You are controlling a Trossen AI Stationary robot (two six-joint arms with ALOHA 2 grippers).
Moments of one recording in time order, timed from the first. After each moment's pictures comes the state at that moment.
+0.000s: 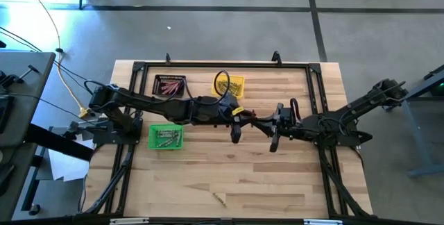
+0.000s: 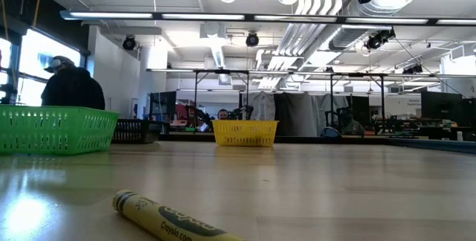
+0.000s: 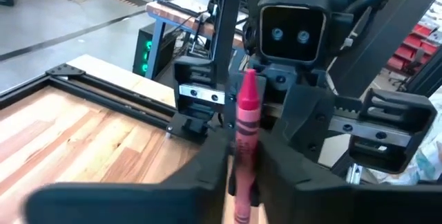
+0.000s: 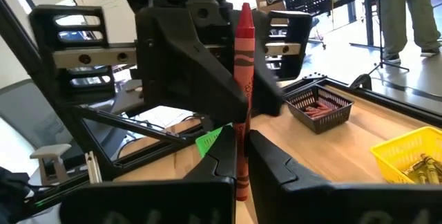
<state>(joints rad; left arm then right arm) -0.12 1.71 1.37 0.18 -0.21 -0.37 0.42 1.07 0.64 0.39 0.64 0.36</state>
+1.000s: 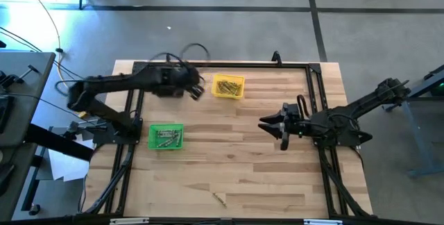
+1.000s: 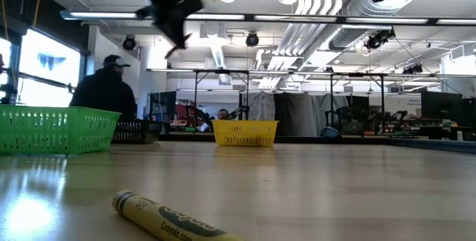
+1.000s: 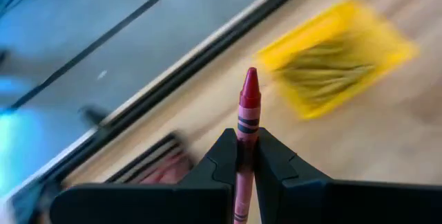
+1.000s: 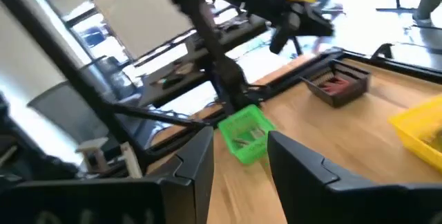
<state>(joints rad) 0.21 1.43 1.30 -0.91 -0.61 -0.45 0.44 0.92 0.64 0.19 0.57 0.51</state>
